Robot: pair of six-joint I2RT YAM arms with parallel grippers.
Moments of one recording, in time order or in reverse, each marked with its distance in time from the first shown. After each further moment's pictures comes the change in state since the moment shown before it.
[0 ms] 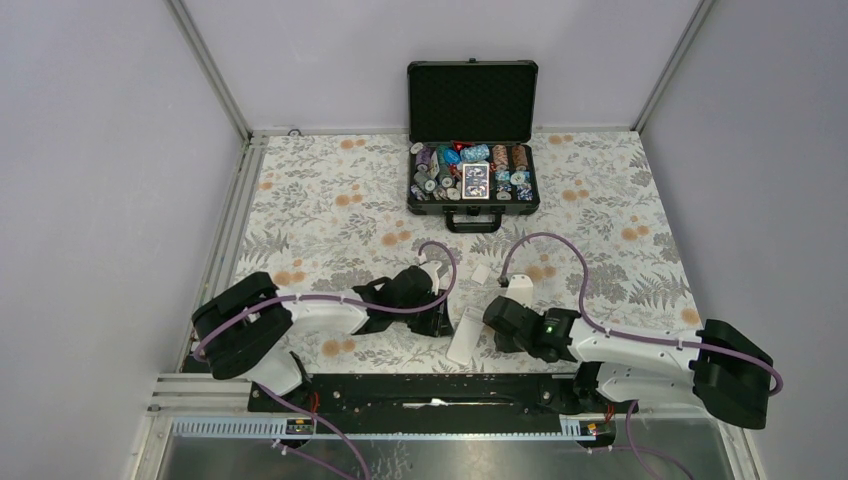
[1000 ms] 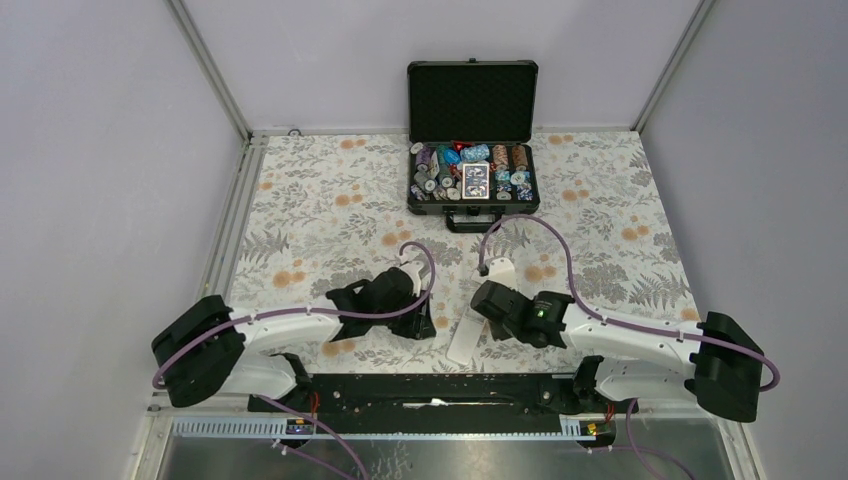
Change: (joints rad) left arm 0.023 -0.225 -0.068 -0.175 -0.050 0.047; right arm 0.000 0.082 0.216 -0.169 0.054 -0.224
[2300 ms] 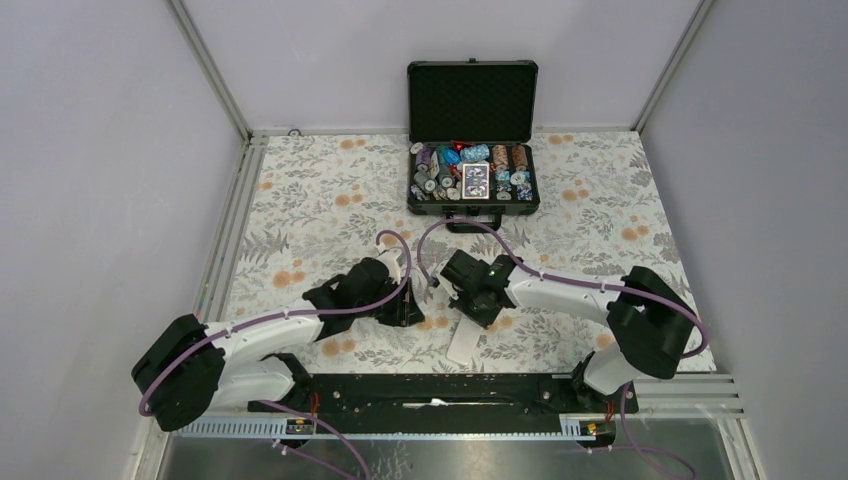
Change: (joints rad) left arm 0.155 -0.142 -0.068 0.019 0.057 0.042; right arm -0.132 0.401 0.278 -0.060 -0.342 -0.740
